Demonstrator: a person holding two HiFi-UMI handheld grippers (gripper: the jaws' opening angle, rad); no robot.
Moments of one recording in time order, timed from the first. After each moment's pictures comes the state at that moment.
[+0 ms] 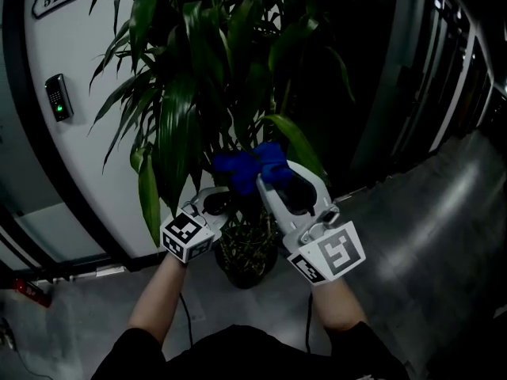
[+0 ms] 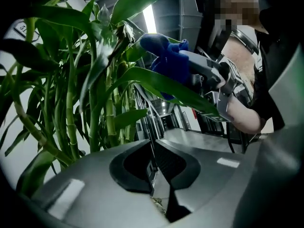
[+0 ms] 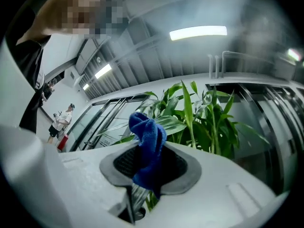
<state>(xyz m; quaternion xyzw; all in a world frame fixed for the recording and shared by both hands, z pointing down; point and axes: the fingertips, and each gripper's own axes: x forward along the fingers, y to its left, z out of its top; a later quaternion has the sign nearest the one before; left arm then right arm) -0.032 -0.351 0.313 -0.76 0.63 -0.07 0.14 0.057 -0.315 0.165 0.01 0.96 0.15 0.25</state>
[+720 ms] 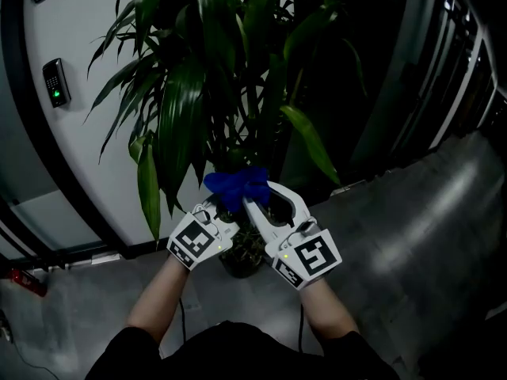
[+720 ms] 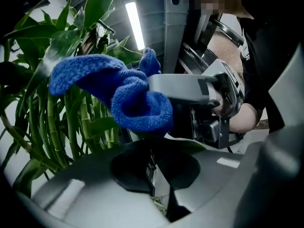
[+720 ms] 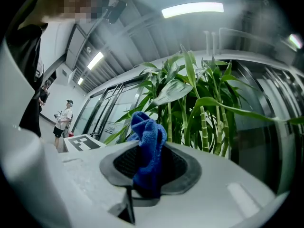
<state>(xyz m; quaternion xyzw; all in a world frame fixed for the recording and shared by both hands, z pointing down) 0.004 -0.347 0.324 -0.78 0.59 -0.11 0.19 0.010 -0.312 0.252 0.01 0.98 0.10 0.14</state>
